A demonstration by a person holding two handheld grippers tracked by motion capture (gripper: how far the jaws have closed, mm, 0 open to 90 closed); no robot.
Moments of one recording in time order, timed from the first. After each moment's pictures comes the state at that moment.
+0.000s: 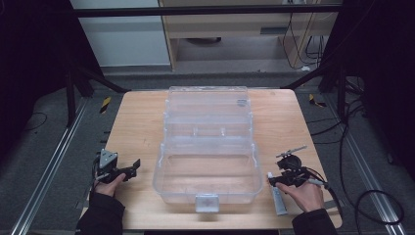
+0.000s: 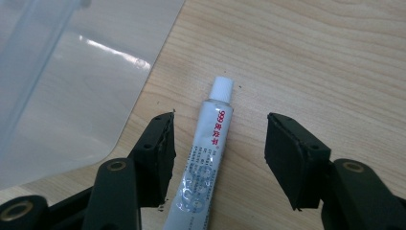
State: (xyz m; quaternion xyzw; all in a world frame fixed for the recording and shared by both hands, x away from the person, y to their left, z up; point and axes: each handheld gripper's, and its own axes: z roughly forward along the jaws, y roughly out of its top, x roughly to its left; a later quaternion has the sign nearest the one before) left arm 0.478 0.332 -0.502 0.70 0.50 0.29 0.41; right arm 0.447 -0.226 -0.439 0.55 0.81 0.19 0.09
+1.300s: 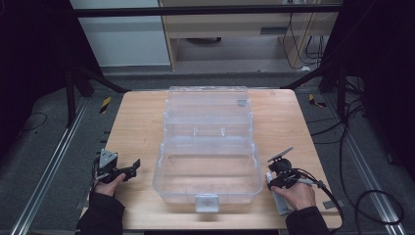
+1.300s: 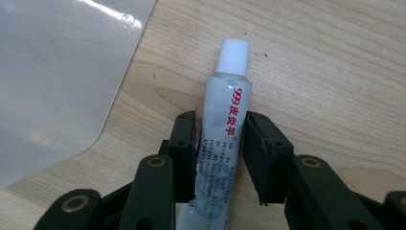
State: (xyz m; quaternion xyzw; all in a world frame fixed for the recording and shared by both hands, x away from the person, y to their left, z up) left arm 0.478 0.332 -0.502 0.70 0.50 0.29 0.42; right arm 0.458 -0.212 -0.465 0.56 0.82 0.12 0.05
